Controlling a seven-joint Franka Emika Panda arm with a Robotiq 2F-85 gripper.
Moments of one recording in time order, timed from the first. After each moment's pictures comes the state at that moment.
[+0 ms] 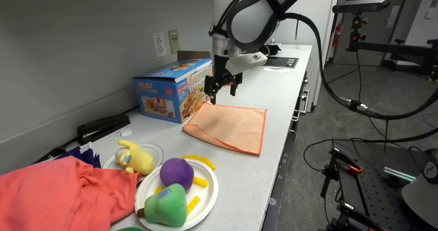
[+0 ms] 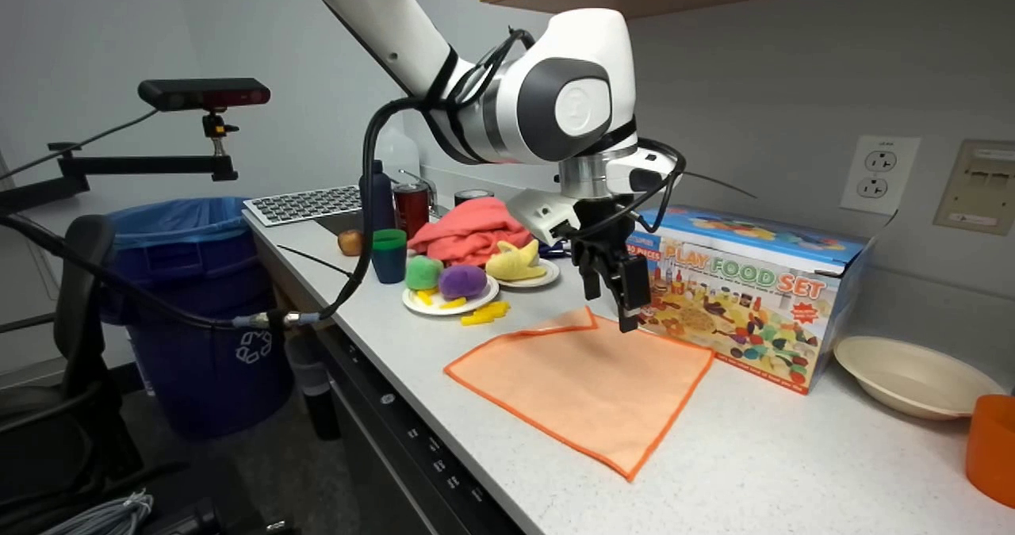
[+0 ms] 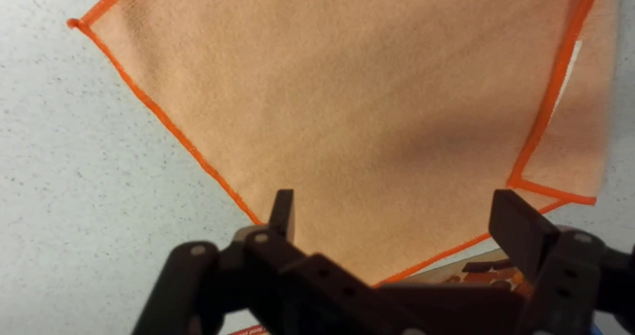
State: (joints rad) arm -0.03 0.19 -0.08 -2.11 -0.10 2.45 0.43
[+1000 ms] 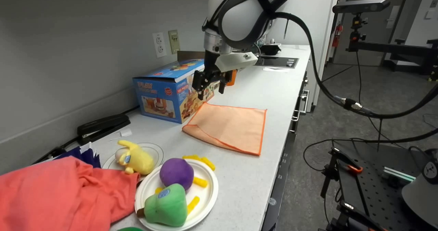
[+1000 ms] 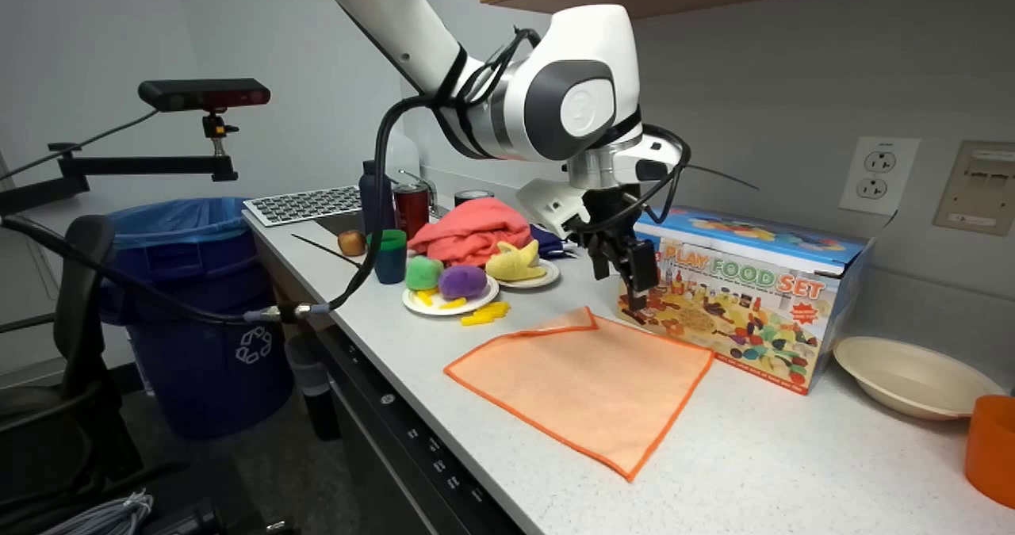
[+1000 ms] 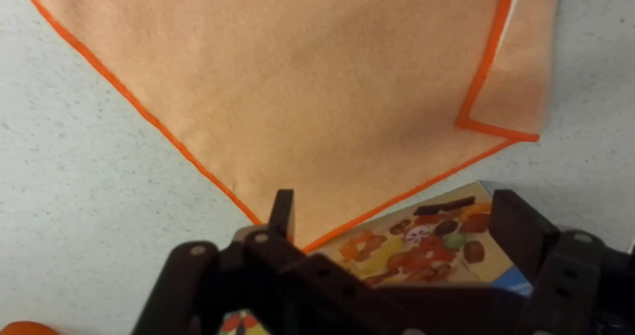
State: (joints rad) arm -0.03 0.23 -0.06 -2.05 -0.05 2.52 0.40
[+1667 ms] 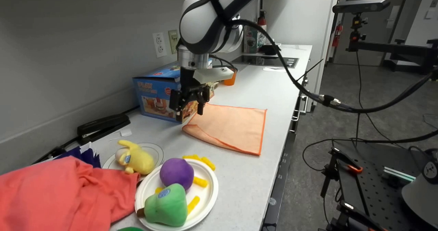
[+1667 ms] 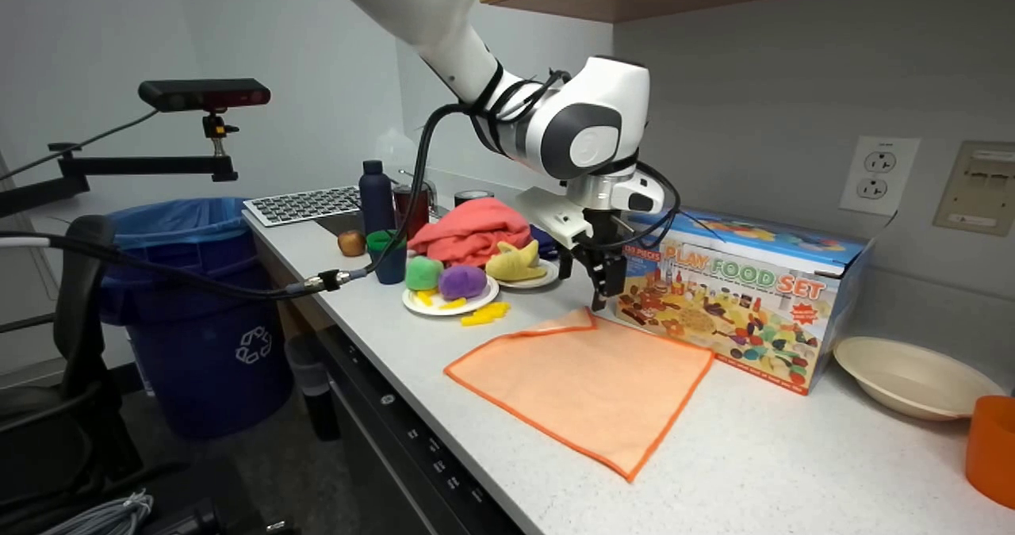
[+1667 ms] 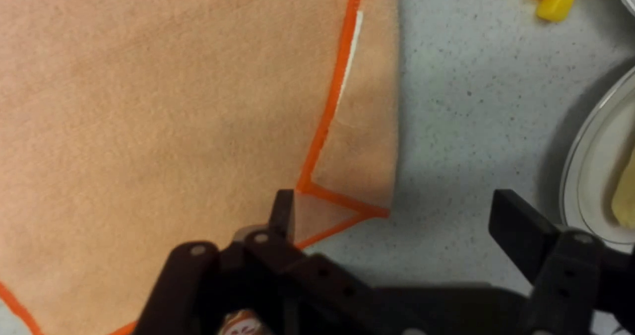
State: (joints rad) arm -0.03 0.46 0.03 -1.77 0.20 2.32 0.13
